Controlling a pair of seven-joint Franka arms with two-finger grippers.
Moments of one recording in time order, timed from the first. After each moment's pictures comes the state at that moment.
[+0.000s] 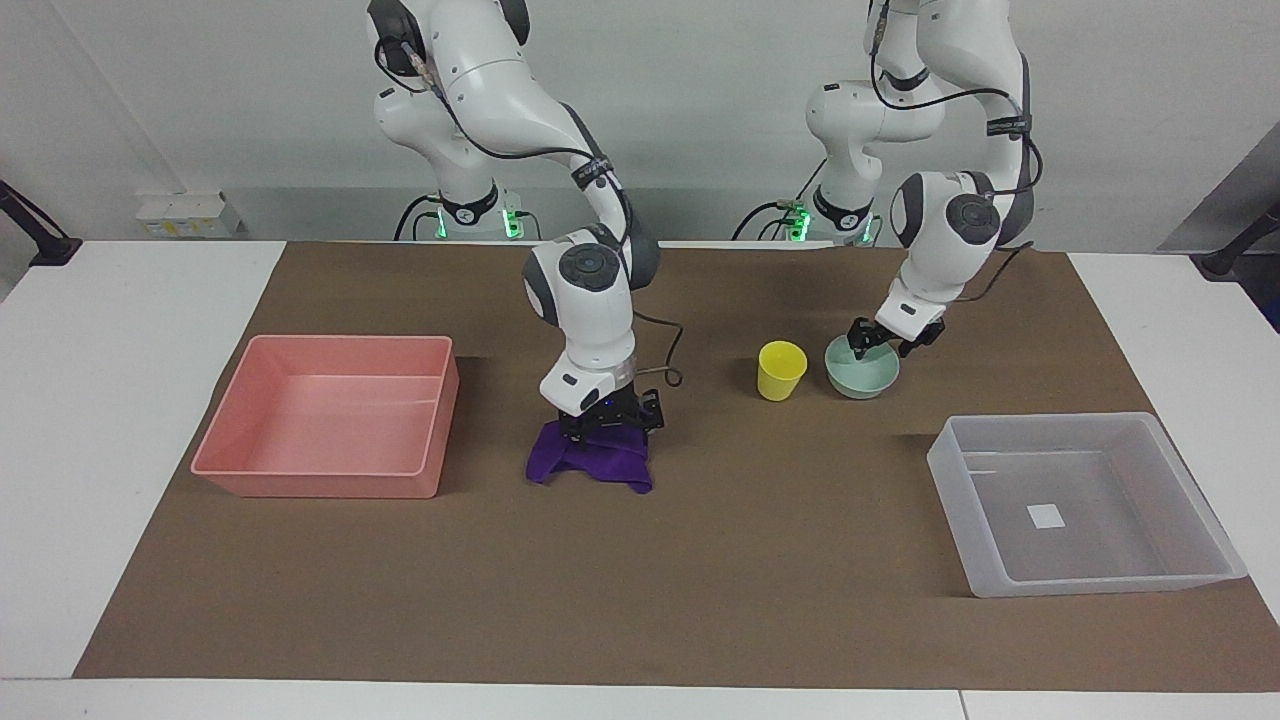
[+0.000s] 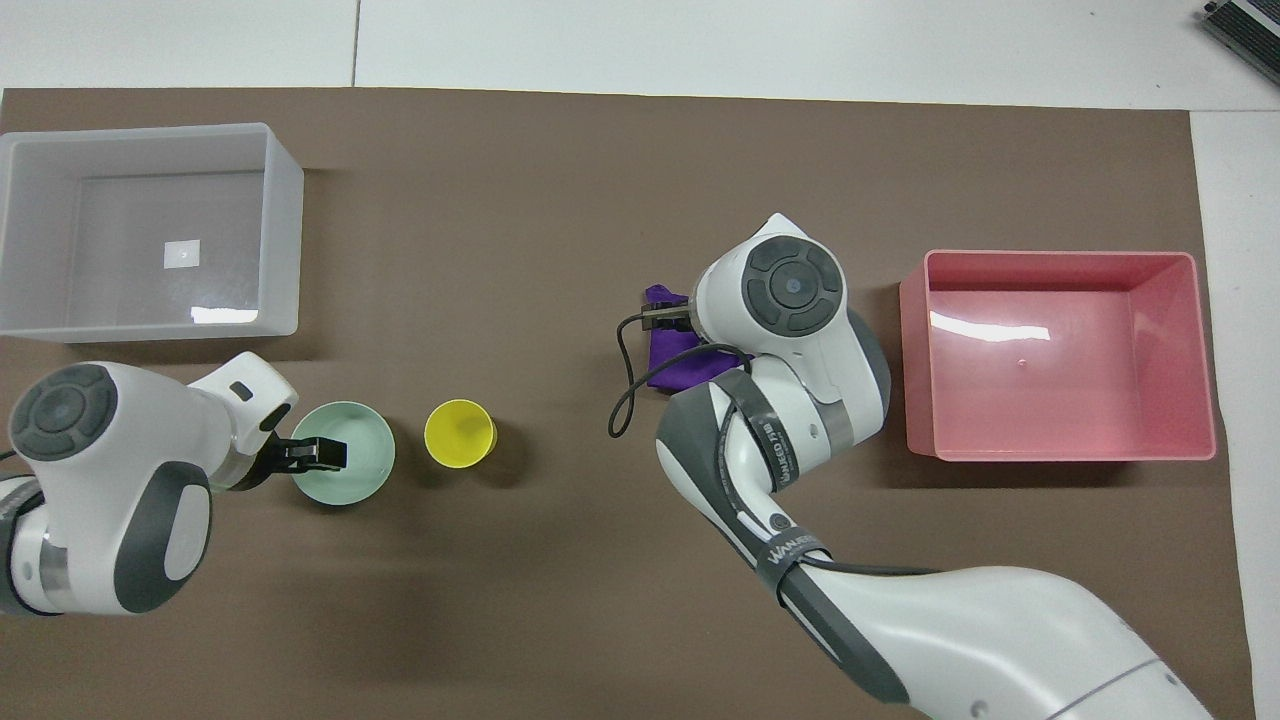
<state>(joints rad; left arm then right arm) -0.07 -0.10 -0.06 -2.52 -0.02 2.34 -0.12 0.48 0.47 -0.01 -1.77 -0.03 2.40 0.42</state>
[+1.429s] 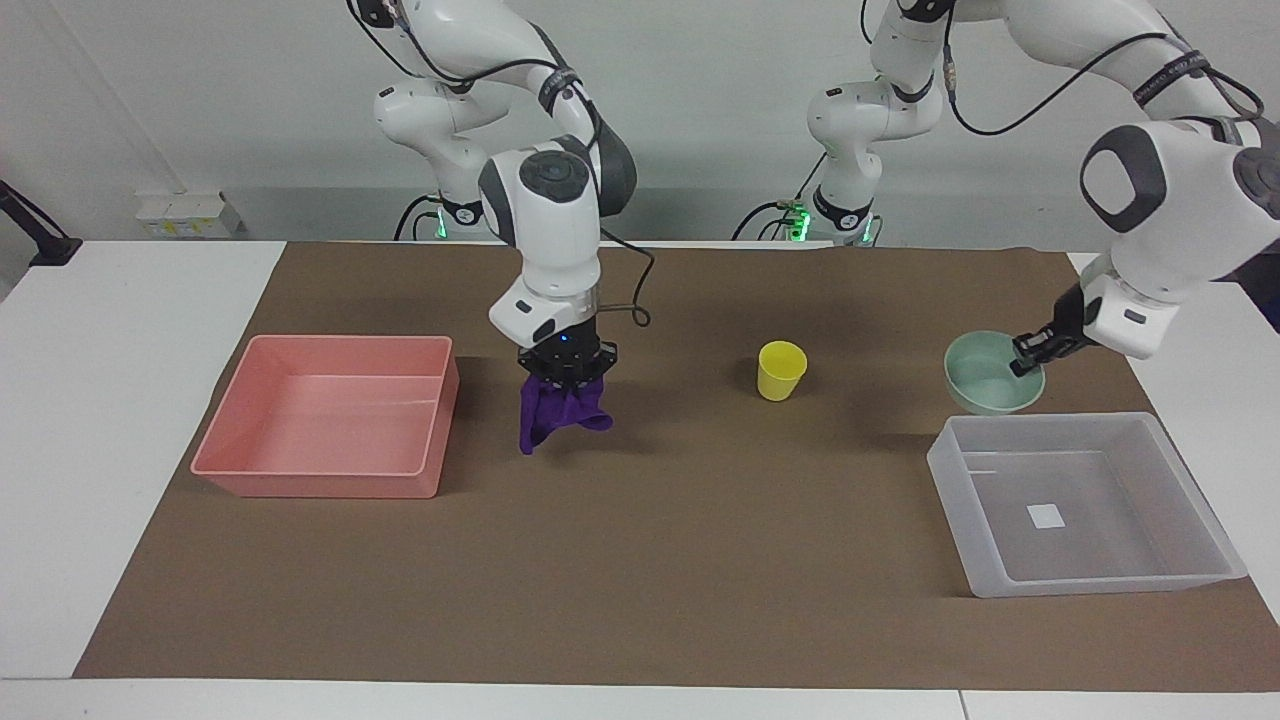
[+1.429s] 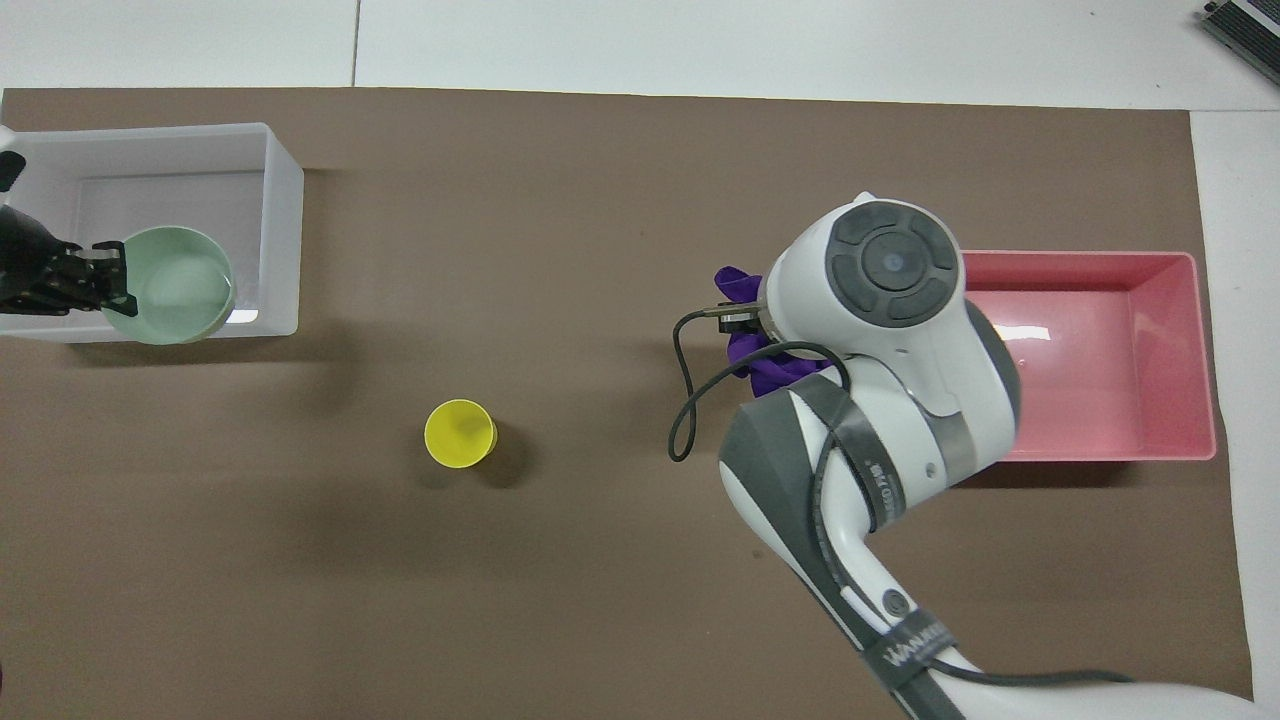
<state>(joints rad) 0.15 0.28 -0.03 -1.56 -0.06 1.74 -0.12 0.44 0.19 -0.03 -1.75 -0.08 2.03 0.44</state>
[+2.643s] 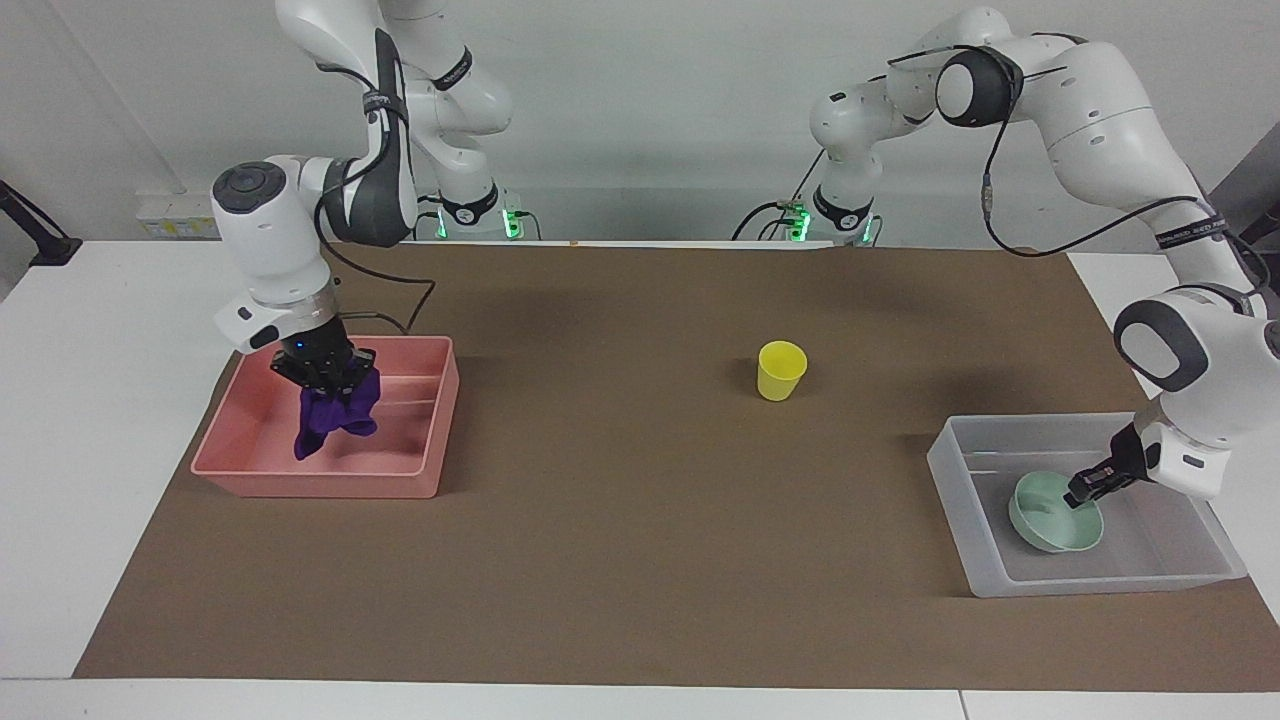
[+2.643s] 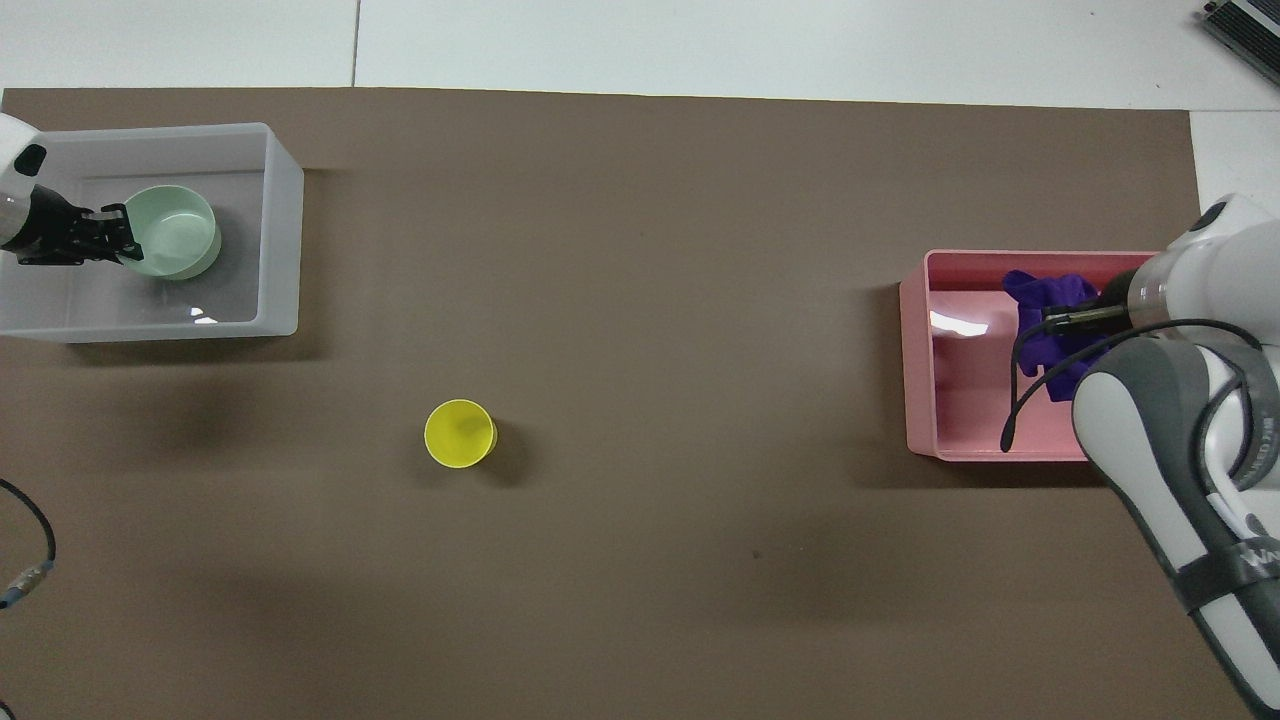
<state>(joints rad) 0.26 0.63 -0.05 -1.40 -0.07 2.07 0.02 -0.06 0.07 -0.04 -2.09 -0.09 2.31 -0.11</state>
